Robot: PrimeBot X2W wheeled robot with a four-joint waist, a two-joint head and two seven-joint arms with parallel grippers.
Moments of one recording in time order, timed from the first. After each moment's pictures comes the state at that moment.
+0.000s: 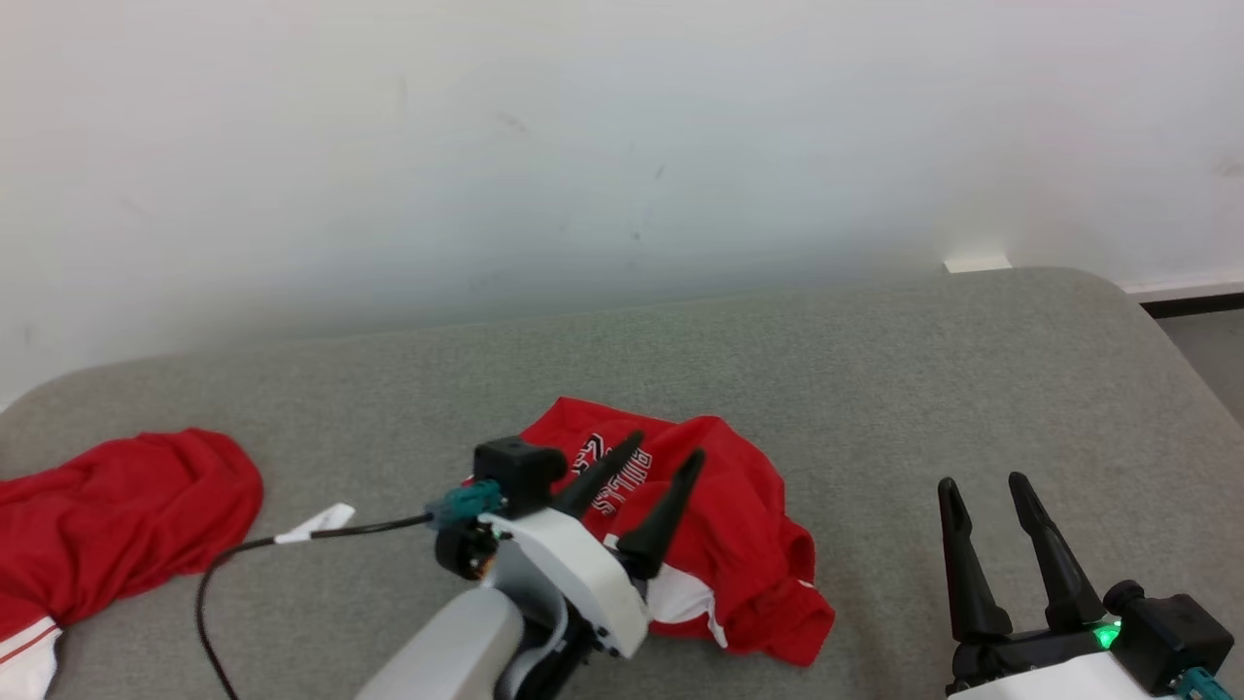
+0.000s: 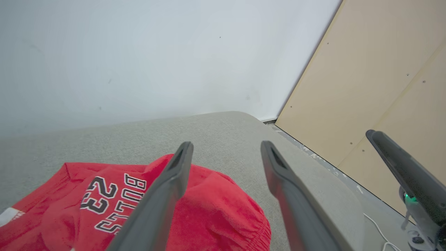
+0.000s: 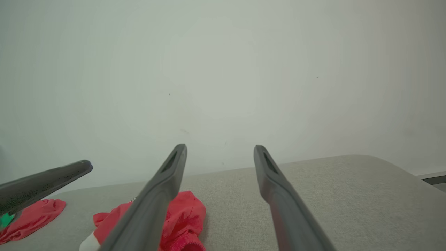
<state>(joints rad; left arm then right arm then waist) -0.53 0.08 -0.68 0.50 -0.67 -0.08 -0.14 -0.09 -0.05 0.15 0.15 0.38 0.13 -0.26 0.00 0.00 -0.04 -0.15</state>
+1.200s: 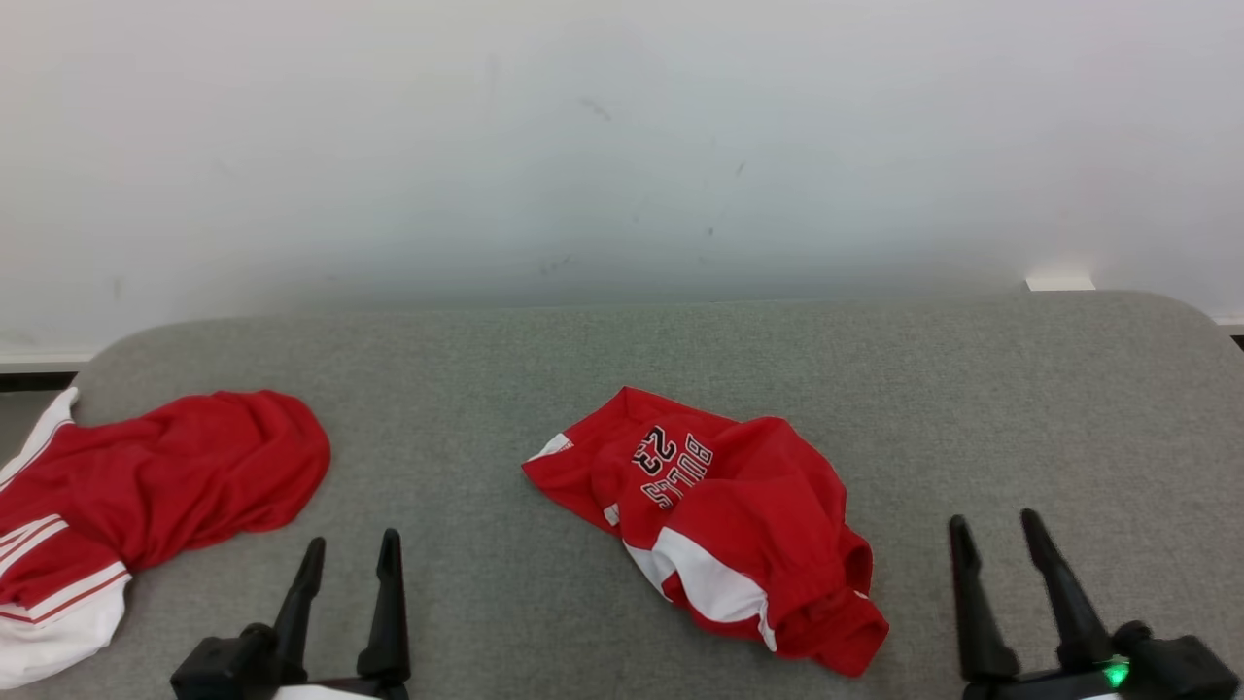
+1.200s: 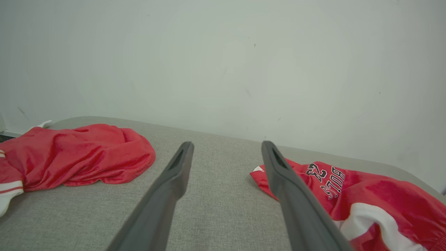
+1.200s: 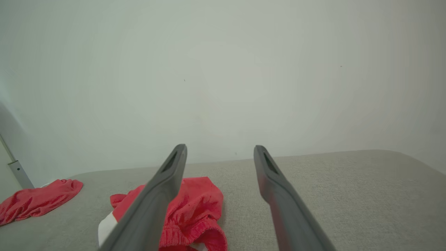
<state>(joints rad) -0.01 0.07 -0.06 0.15 -0.27 -0.02 -0.26 -0.01 -0.05 0.12 0.10 0.35 0.13 -0.26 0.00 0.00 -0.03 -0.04</state>
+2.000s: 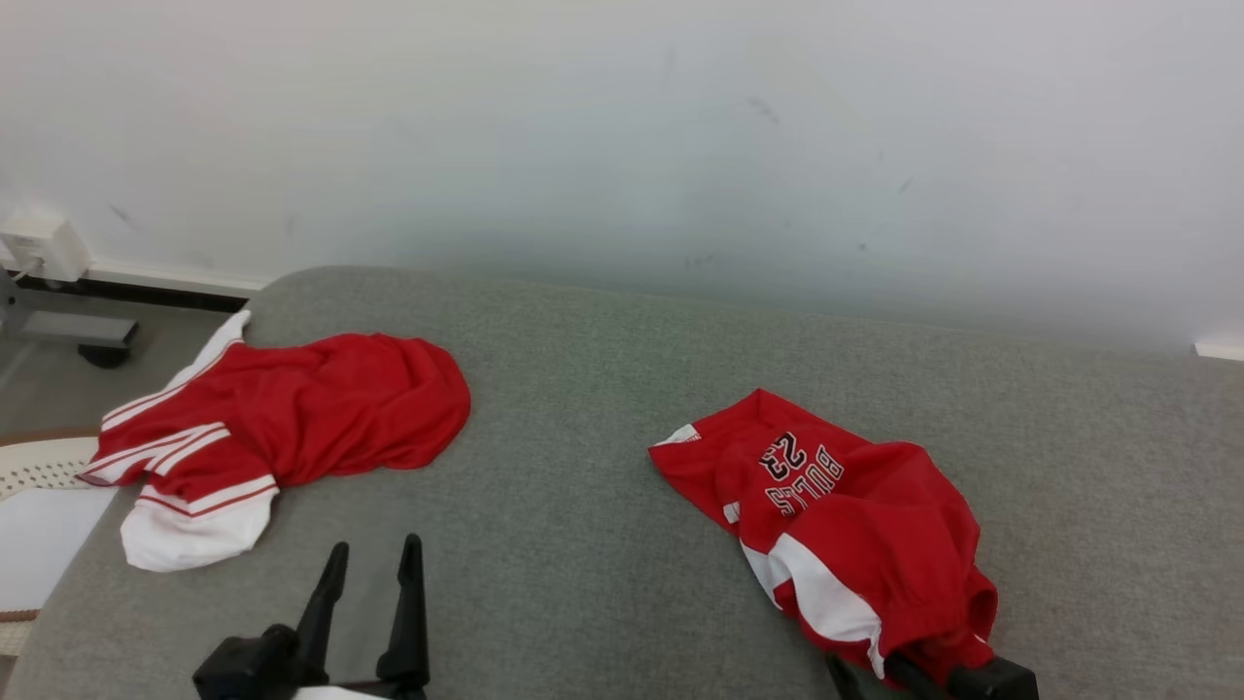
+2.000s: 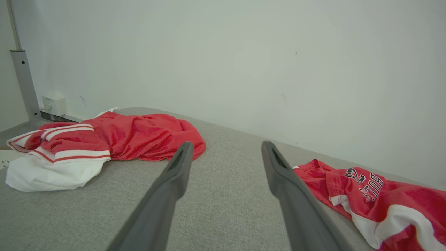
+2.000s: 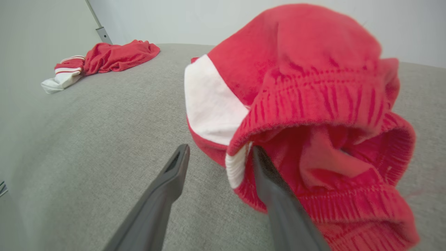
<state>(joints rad) -0.02 0.05 -0.07 0.18 -0.27 -0.05 -0.26 -0.18 -0.15 0.56 0.57 0.51 0.13 -0.23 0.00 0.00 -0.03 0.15</state>
